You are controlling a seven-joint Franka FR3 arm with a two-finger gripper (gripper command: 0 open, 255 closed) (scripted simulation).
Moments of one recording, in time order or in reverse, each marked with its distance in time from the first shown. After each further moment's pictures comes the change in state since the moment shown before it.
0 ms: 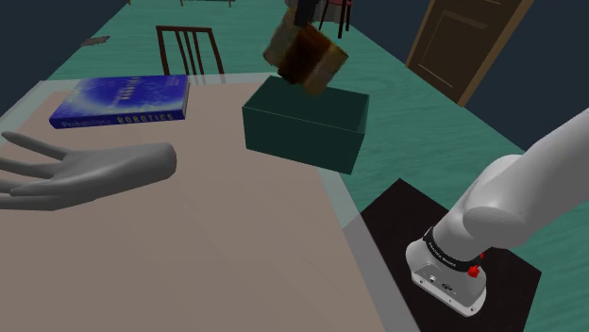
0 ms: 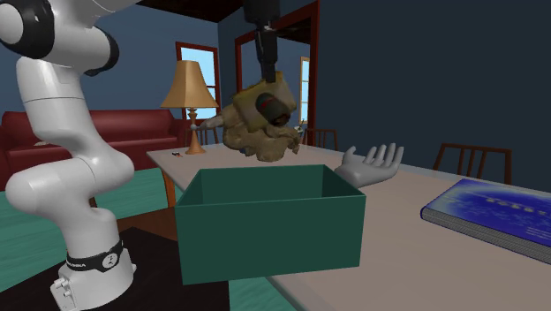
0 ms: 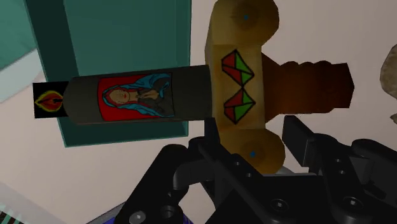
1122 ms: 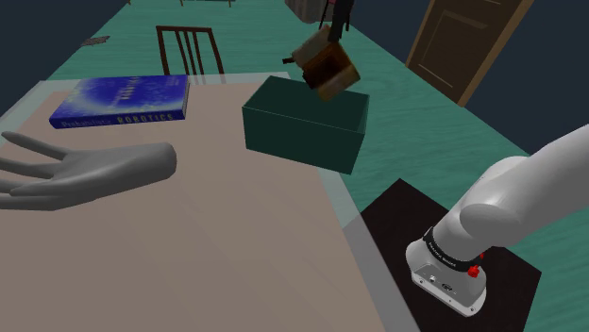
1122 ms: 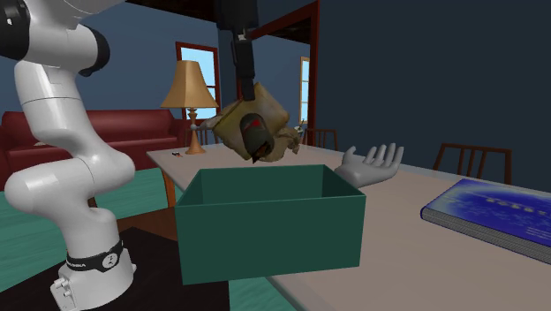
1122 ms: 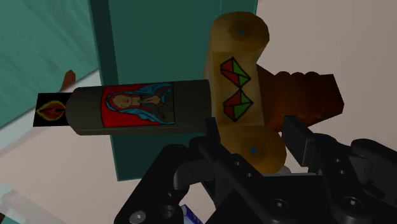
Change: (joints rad) arm -0.068 -0.107 -0.119 -0.211 -0.010 0.053 -0.212
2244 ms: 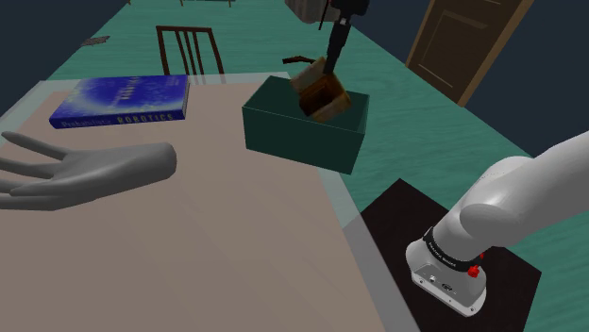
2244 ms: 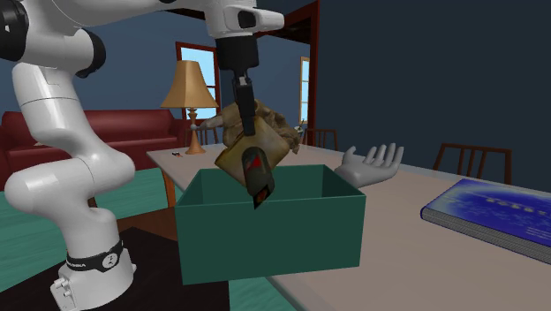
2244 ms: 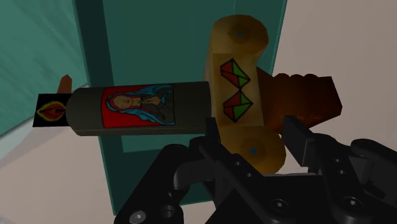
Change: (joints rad) arm 0.000 -0.059 0.007 -0.231 0.005 0.167 -0.041
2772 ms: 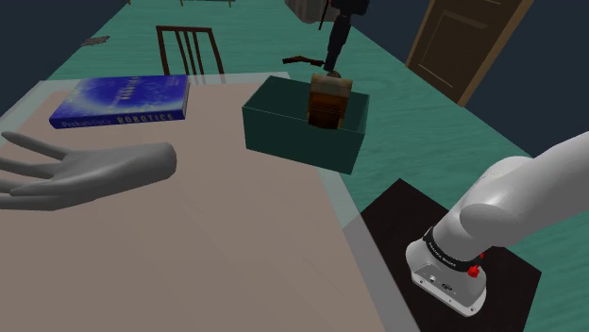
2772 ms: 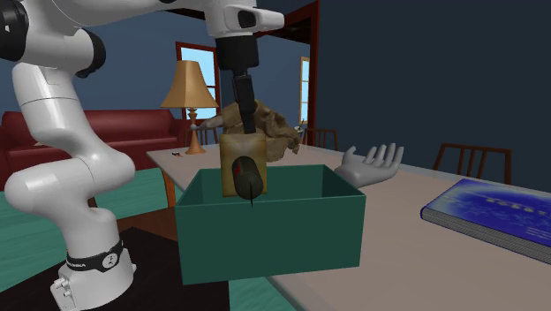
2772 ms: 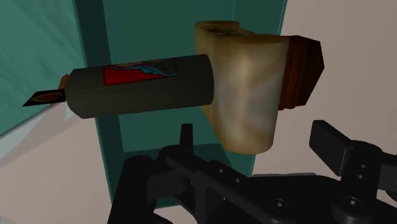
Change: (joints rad) arm 0.000 0.000 0.000 0.000 0.000 0.001 0.000
